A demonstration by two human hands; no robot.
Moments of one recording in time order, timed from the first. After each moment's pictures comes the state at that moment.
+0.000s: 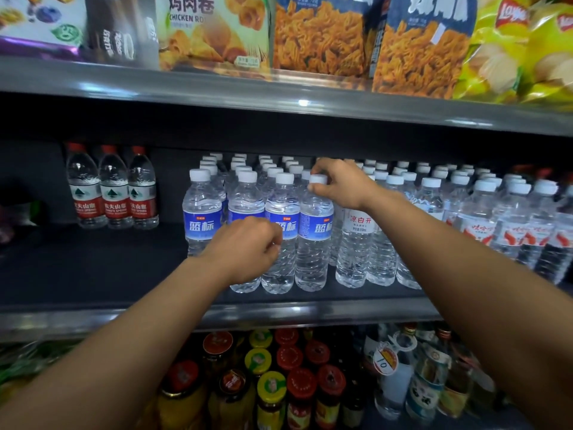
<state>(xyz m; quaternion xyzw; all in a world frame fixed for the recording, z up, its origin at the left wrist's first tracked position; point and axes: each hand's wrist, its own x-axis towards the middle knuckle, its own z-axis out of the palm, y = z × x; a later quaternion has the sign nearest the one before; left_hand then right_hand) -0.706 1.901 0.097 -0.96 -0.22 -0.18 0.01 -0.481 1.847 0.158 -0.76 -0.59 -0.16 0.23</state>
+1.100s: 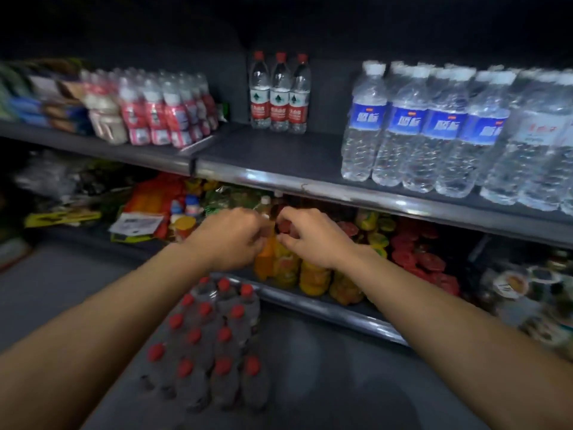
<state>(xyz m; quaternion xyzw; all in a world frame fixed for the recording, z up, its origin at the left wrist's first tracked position) -0.987 1.851 -0.015 -0.92 -0.38 -0.08 0.02 -0.804 1.828 -0.044 -0.58 -0.79 0.02 0.21</state>
